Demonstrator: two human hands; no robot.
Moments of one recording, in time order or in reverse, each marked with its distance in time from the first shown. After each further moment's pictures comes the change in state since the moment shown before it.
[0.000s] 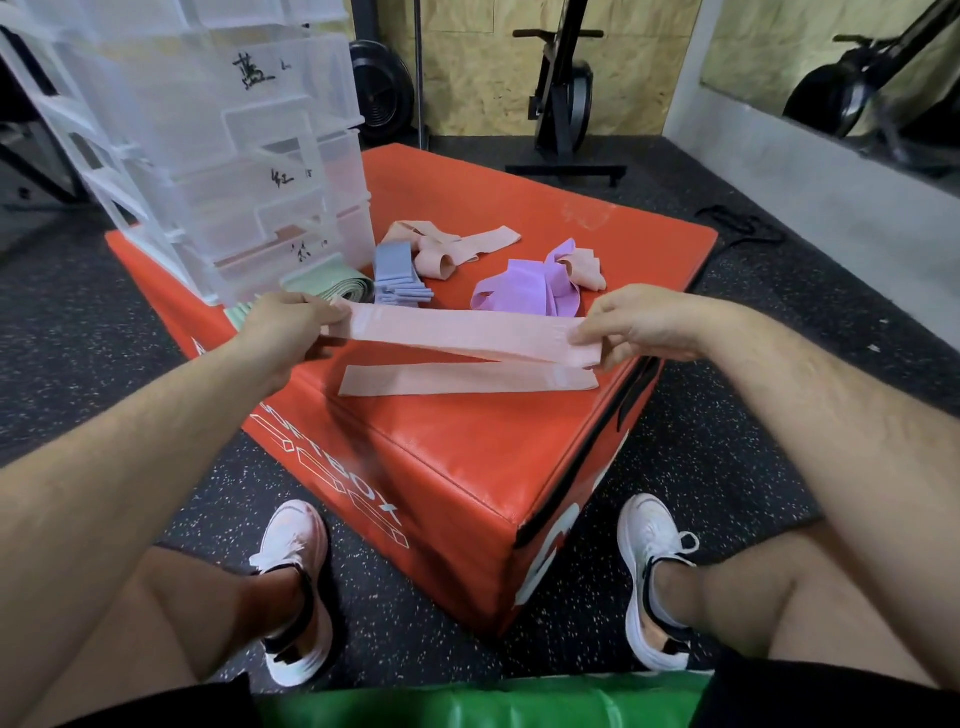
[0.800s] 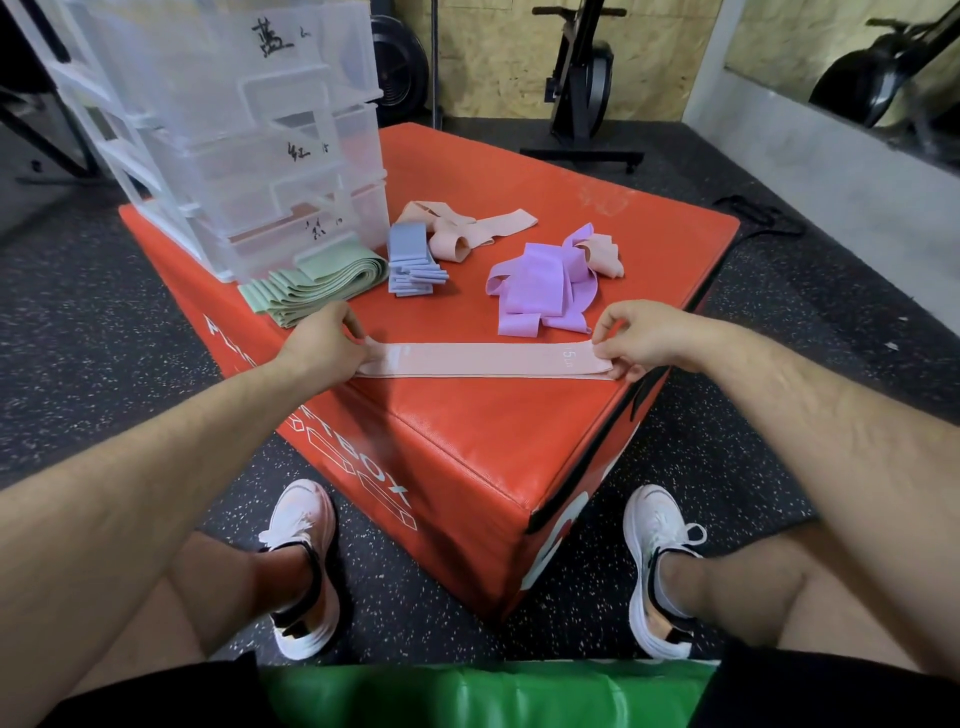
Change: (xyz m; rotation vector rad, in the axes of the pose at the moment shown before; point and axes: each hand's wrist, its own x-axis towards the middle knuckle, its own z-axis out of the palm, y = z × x) left_hand -0.016 -0.034 0.013 0.721 0.015 0.236; right_hand 0.027 0.037 0.012 -0.323 0.186 0.088
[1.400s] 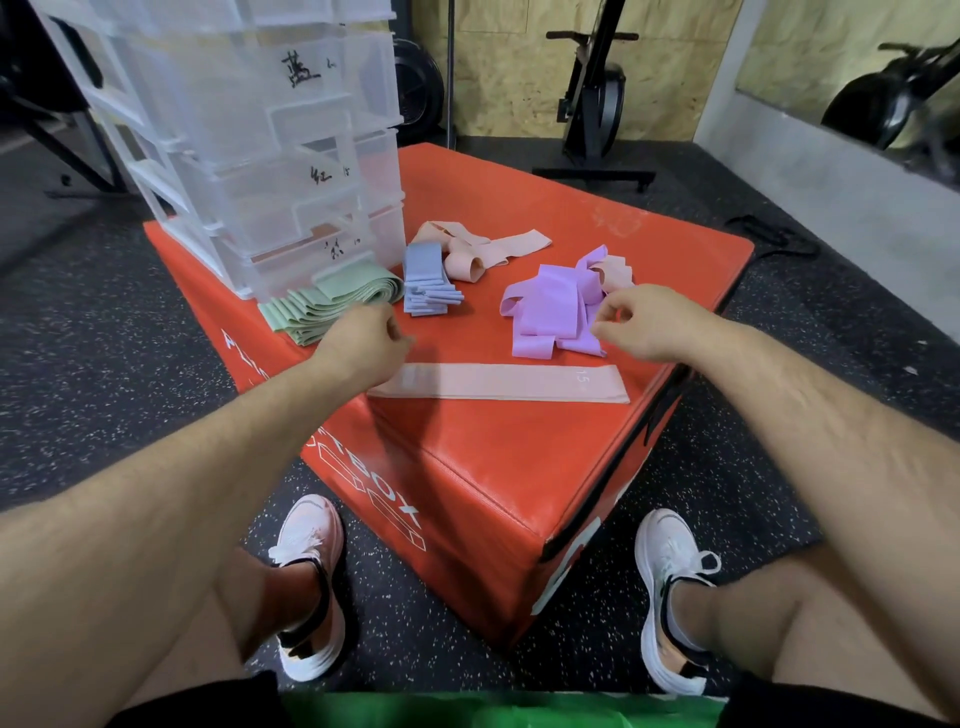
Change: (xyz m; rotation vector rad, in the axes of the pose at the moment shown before) left_hand 0.010 0.034 -0.003 0.161 0.040 0.170; right_hand -0.002 -0.038 -0.015 -0.460 0.226 -0.220
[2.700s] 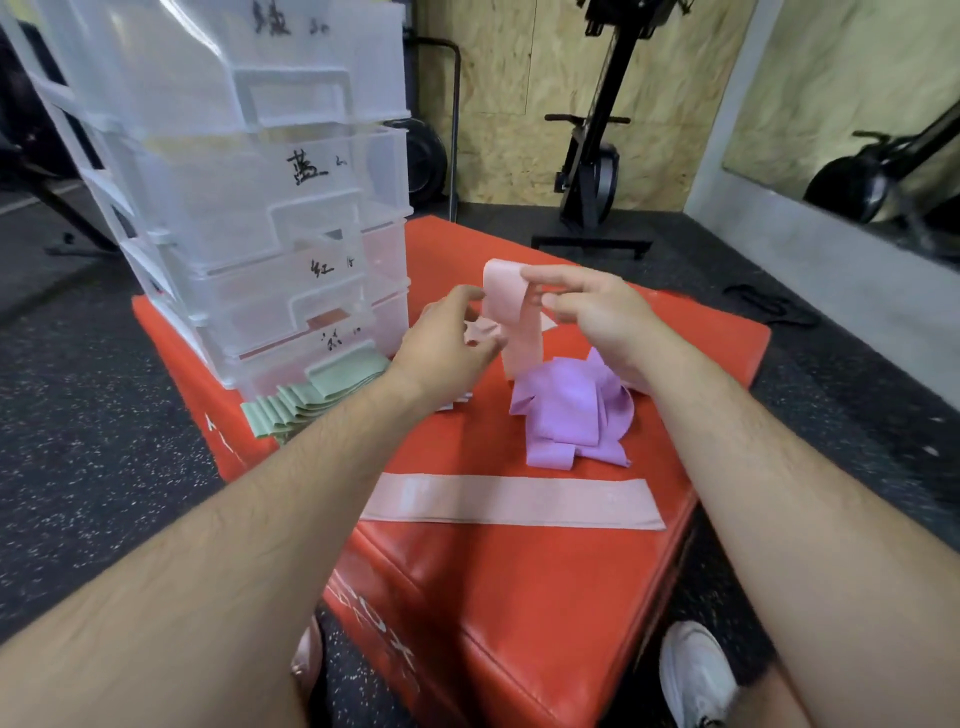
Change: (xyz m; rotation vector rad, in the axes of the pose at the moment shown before) left_hand 0.092 0.070 -0.005 -0.398 0.083 0.182; right_hand 0.096 -0.080 -0.032 0.915 0.190 -0.166
